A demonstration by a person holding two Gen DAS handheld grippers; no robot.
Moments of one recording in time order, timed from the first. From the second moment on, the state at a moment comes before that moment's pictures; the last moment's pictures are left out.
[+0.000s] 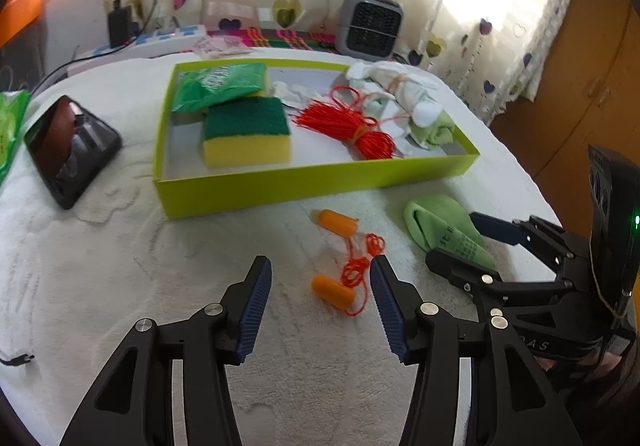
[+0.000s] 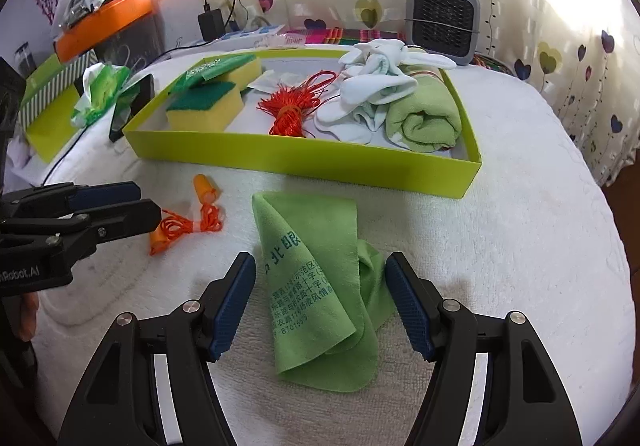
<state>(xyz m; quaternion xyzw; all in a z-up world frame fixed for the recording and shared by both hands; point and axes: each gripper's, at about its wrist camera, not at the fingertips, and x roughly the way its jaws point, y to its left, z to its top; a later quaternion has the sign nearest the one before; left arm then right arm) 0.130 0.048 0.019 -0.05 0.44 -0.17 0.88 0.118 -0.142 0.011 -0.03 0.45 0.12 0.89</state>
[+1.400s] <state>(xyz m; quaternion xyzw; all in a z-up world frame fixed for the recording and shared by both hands) 0.139 0.025 0.012 0.03 0.44 -0.12 0.89 0.118 -0.163 0.014 0.02 0.44 0.13 0.89</state>
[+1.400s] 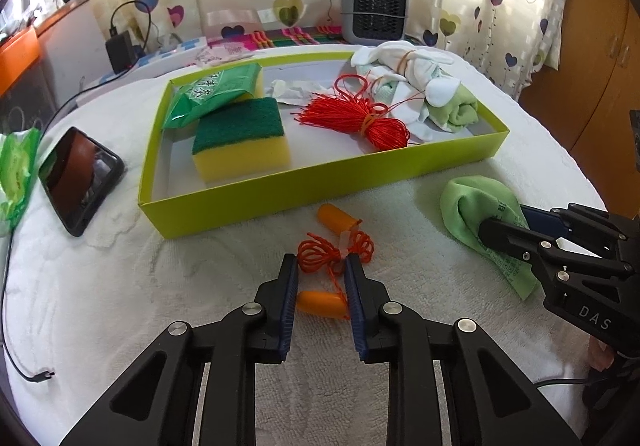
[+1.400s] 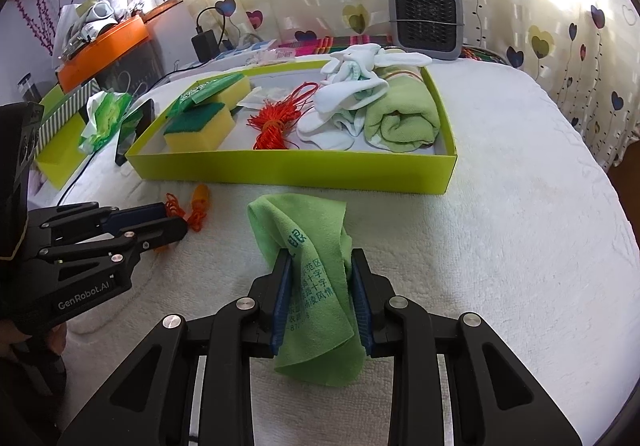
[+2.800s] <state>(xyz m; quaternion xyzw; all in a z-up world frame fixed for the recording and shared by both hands) 0.124 0.031 0.044 -0.03 0.39 -0.17 0.90 0.106 -0.168 0.033 0.04 0.38 0.13 0.91</state>
